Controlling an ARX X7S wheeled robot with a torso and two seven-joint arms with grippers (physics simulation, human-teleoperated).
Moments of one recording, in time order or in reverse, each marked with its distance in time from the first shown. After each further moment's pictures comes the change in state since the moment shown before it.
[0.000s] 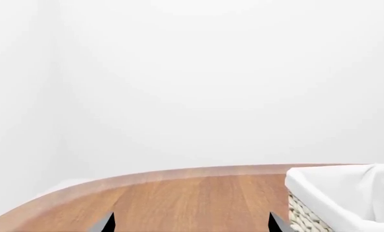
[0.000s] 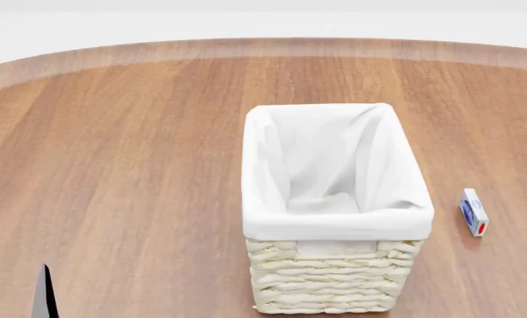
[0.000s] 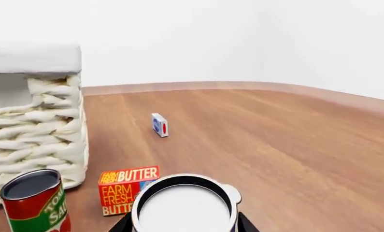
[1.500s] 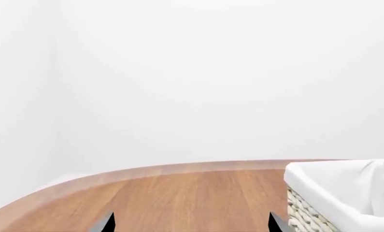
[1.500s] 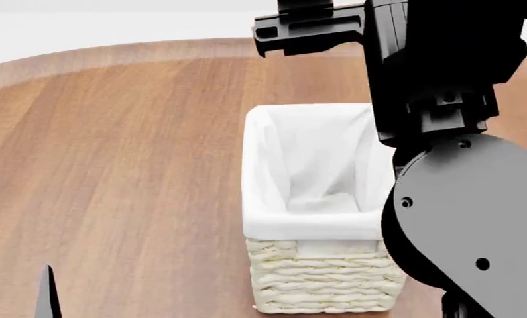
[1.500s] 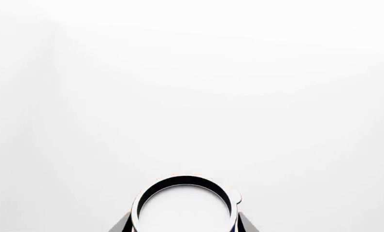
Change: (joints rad) left arm -0.014 -0.020 0.016 -0.022 -0.029 0.002 -0.020; right arm 1.461 0.487 -0.763 -0.882 0.650 1.351 0.657
